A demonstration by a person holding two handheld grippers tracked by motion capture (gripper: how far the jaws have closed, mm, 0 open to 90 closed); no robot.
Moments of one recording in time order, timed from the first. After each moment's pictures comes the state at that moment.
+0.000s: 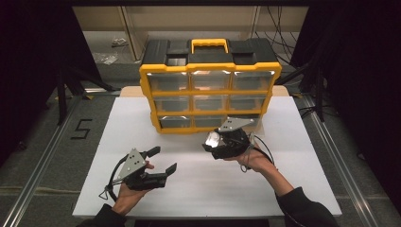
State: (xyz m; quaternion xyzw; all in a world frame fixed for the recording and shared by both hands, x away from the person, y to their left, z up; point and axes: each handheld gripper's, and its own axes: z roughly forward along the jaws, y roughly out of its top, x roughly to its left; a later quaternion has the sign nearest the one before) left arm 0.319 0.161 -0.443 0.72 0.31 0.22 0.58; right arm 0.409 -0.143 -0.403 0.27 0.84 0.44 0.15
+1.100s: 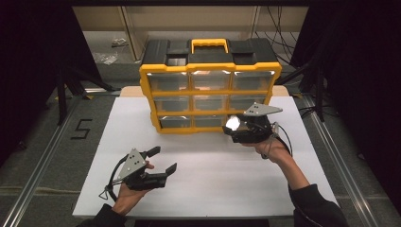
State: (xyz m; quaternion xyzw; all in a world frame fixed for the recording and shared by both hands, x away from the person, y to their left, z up) left arm 0.319 0.161 -0.443 0.72 0.31 0.22 0.58; right arm 0.426 -0.198 -0.375 0.33 0.80 0.46 0.20
